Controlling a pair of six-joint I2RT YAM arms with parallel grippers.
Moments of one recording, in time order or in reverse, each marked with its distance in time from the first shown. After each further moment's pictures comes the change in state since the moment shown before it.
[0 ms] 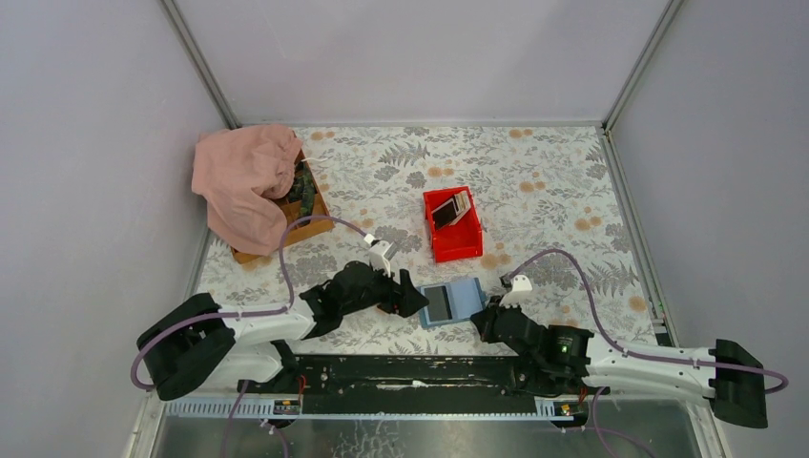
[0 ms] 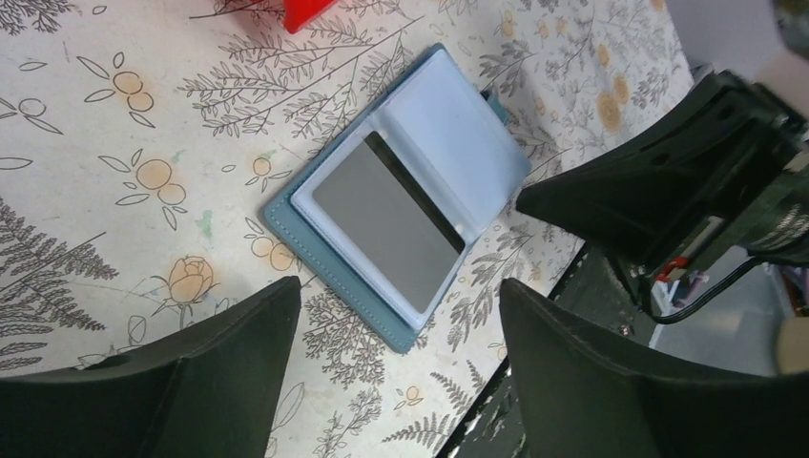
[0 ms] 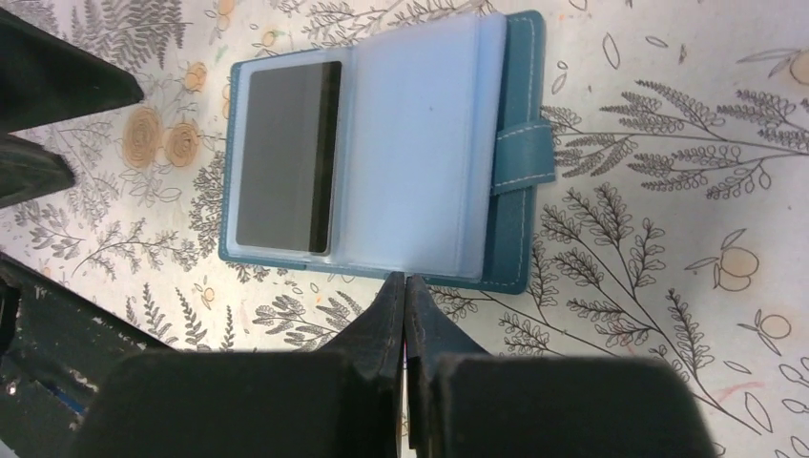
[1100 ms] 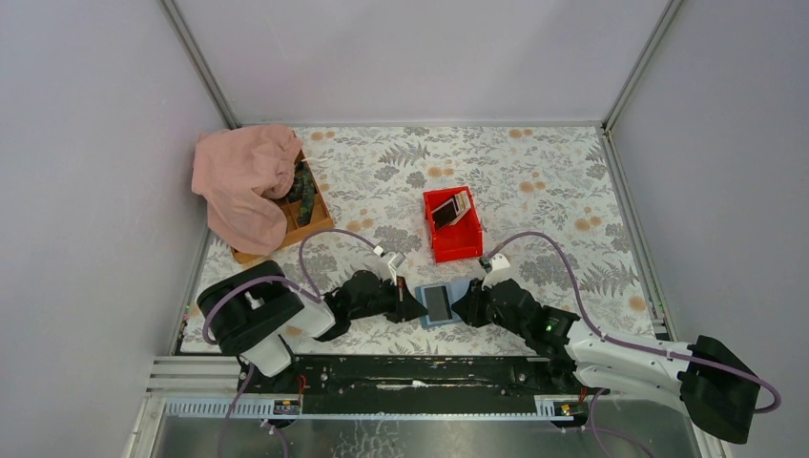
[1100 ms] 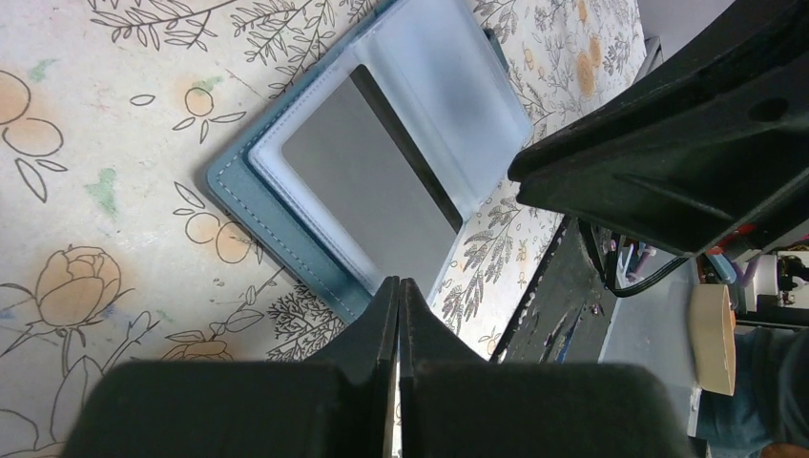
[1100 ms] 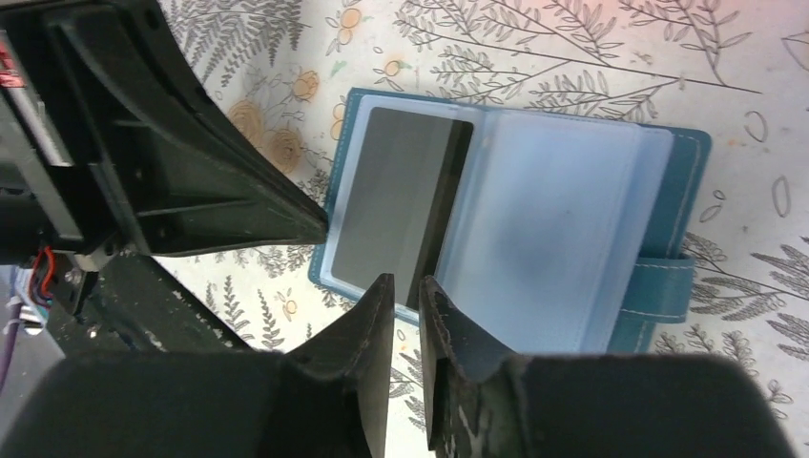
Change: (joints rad) left arm 0.004 0.366 -0.077 0.462 0.151 -0.173; right arm -0.266 0.225 0.095 0.272 -0.408 -0.271
